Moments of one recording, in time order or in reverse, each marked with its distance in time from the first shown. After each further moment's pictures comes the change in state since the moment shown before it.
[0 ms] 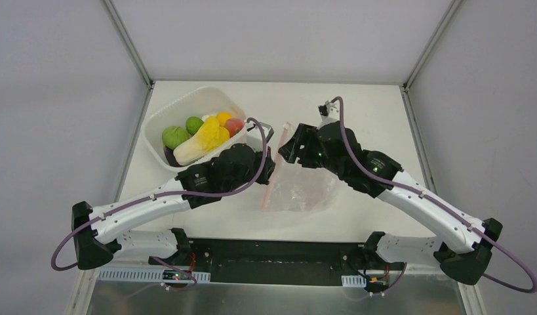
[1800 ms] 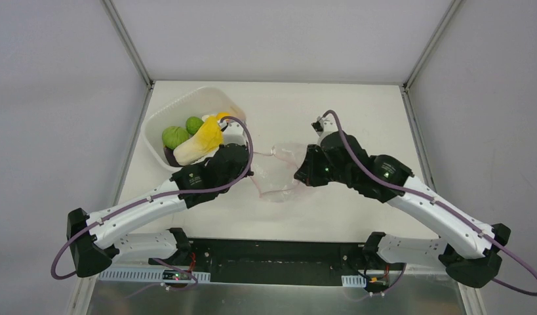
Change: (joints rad) left arm 0.074 -0.044 -0.068 -0.089 -0.285 -0.116; right arm 0.048 -0.029 0.020 -0.232 -0.132 -0.111
